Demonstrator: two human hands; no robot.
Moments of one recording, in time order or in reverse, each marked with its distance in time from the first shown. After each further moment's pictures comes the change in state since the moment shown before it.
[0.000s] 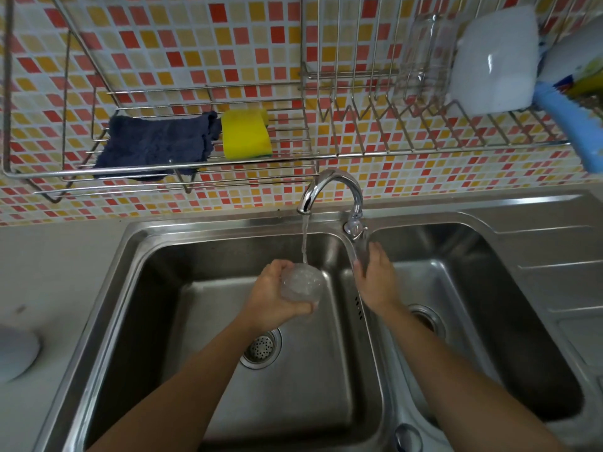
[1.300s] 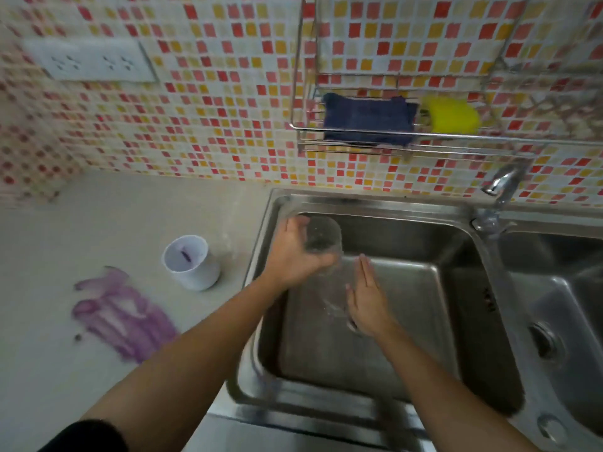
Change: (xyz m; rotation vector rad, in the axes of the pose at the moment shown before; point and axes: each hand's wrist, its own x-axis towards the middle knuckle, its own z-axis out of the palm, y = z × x) left_hand -0.093 -0.068 -0.197 0.074 0.362 0.011; right_hand -0.140 -0.176 0.150 -0.050 -0.271 -0.420
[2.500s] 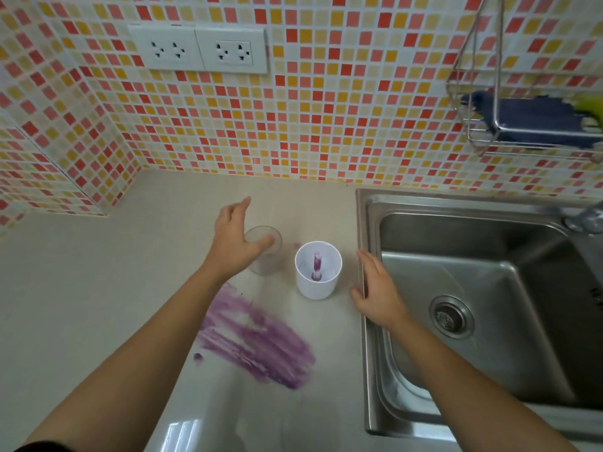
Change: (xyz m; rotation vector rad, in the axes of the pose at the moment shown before) left_hand 0.035 -0.202 -0.260 0.159 0.005 -0.031; right_hand 0.051 -0.195 0.101 0.100 0.022 -0.028
